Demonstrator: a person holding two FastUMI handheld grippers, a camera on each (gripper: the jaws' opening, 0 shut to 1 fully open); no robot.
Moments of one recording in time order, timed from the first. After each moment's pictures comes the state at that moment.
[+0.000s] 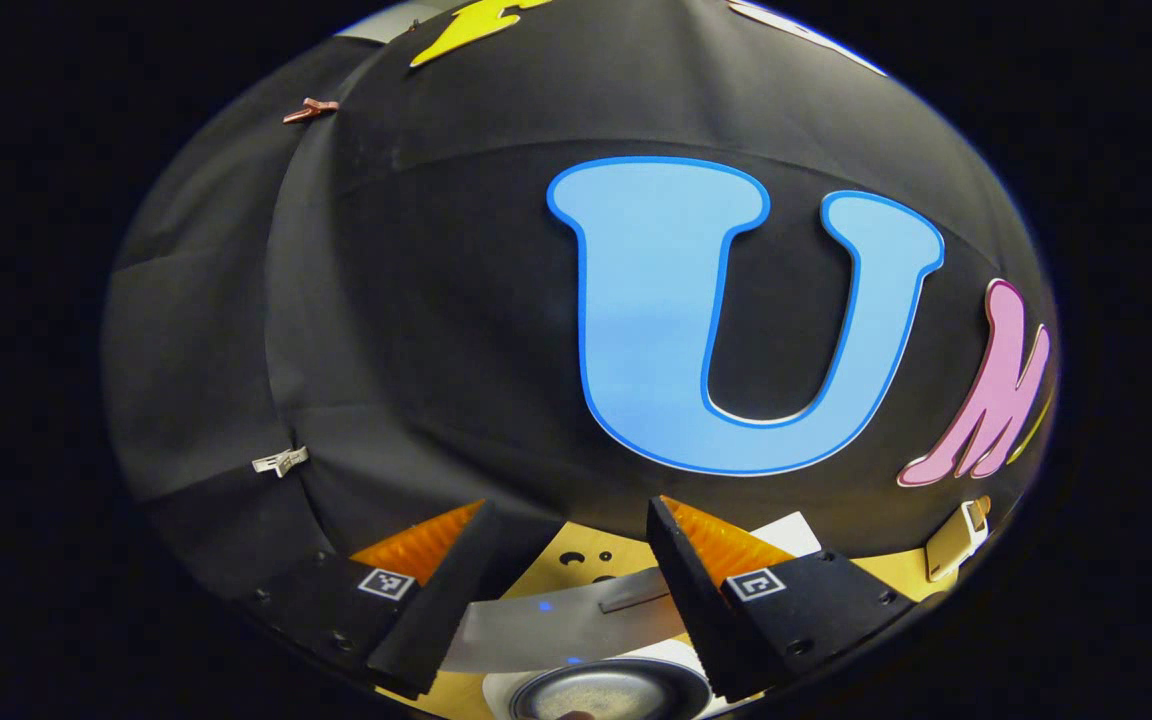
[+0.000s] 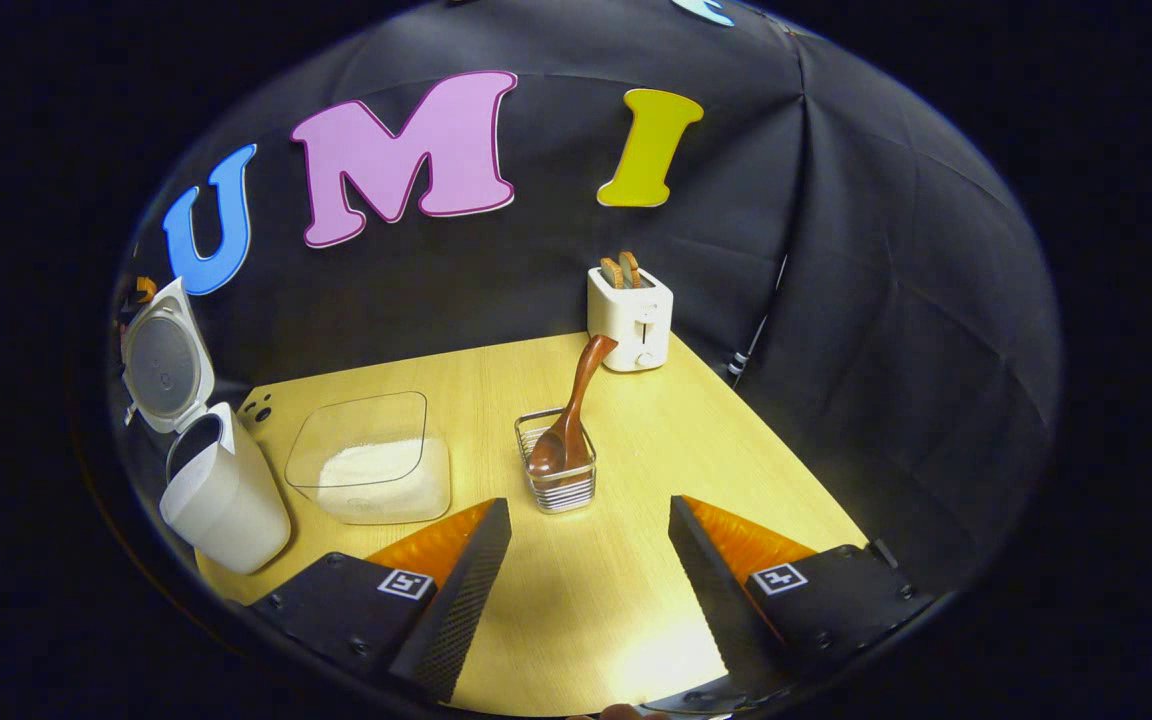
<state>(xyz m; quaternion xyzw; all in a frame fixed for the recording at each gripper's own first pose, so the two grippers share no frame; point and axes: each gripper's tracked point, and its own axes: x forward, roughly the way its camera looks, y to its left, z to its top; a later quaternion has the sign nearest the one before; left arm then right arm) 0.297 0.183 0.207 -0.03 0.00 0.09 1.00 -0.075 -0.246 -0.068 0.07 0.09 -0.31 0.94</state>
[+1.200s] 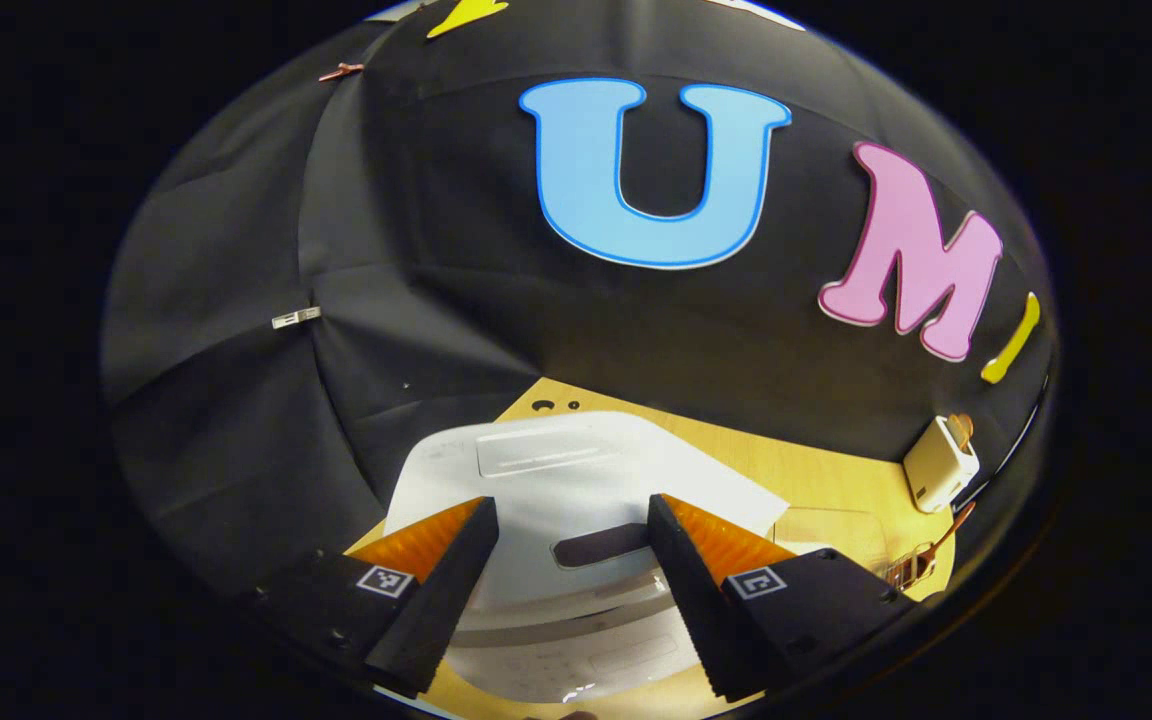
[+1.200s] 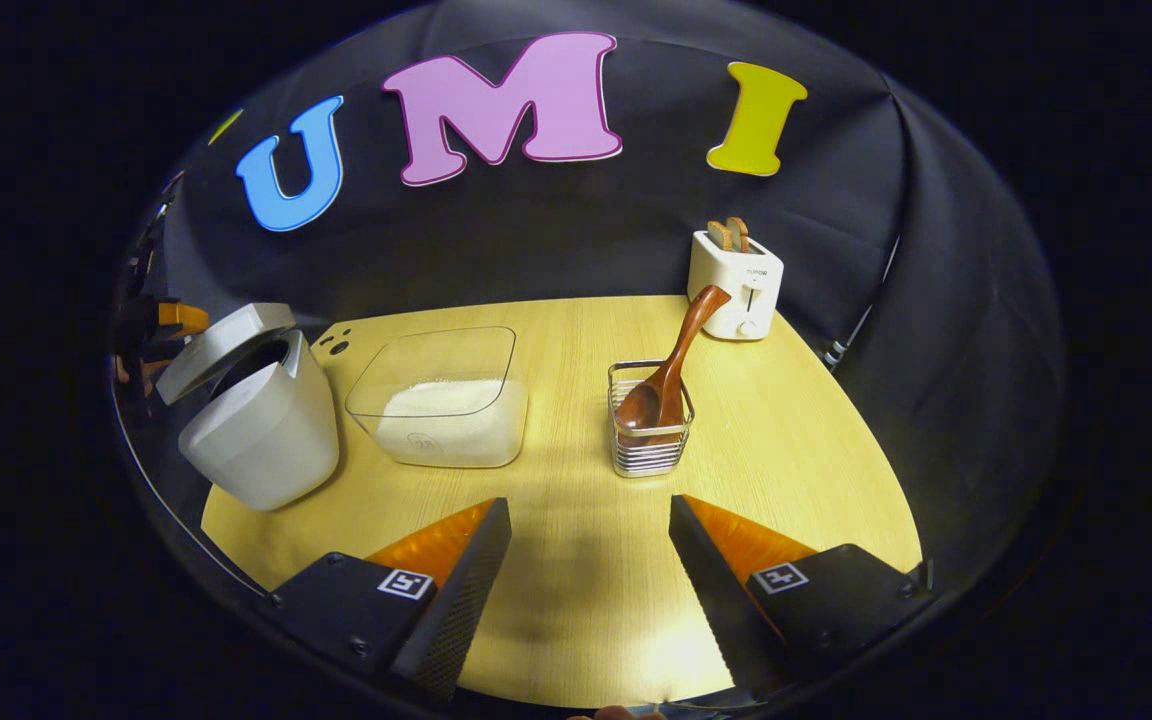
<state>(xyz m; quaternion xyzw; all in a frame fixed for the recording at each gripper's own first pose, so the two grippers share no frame) 0.170 0.082 -0.006 -0.04 0.10 0.07 0.99 -0.049 -0.202 -0.112 0.03 0.15 -0.17 0.97</state>
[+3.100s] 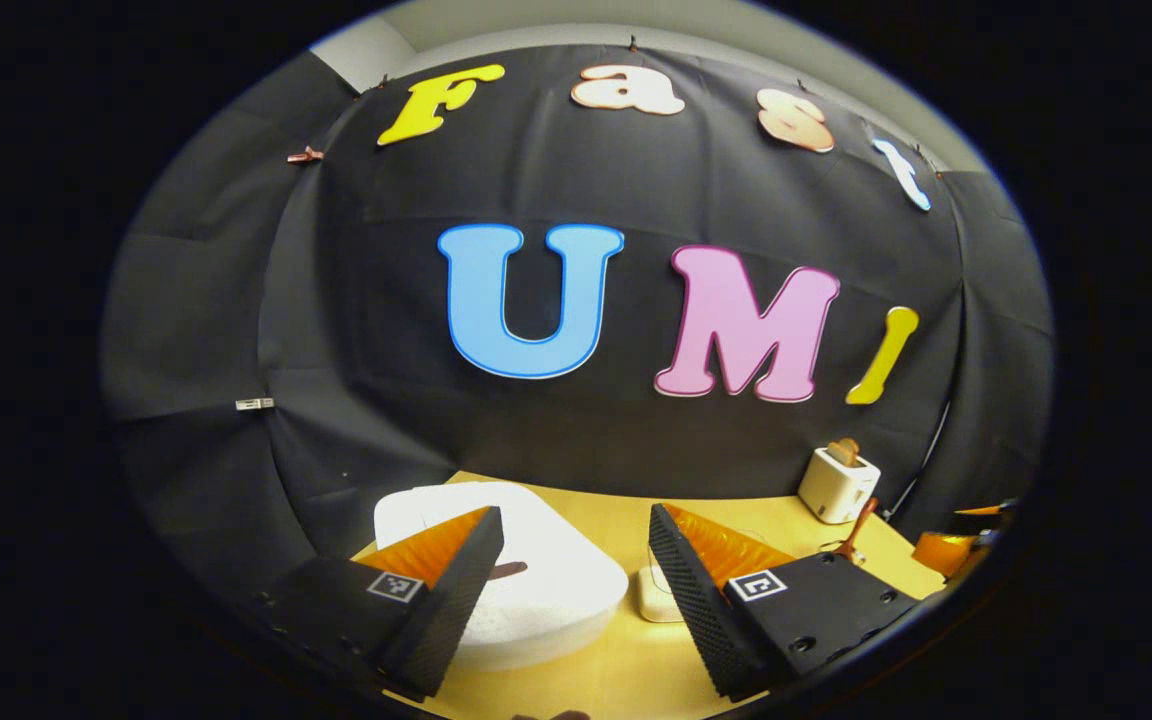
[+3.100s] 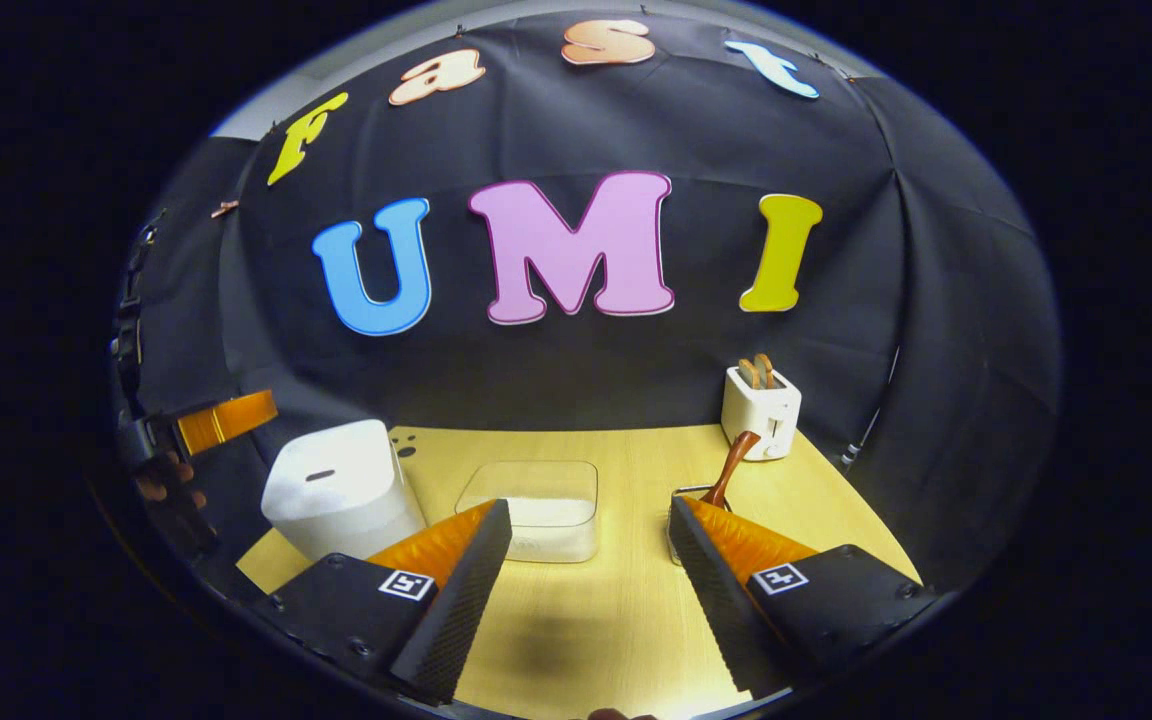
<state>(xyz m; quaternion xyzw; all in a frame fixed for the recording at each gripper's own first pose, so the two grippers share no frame) 0.005 -0.002 0.047 -0.01 -0.10 -0.06 0.99 -0.108 -0.081 0.009 0.01 -0.06 -0.14 0.99</state>
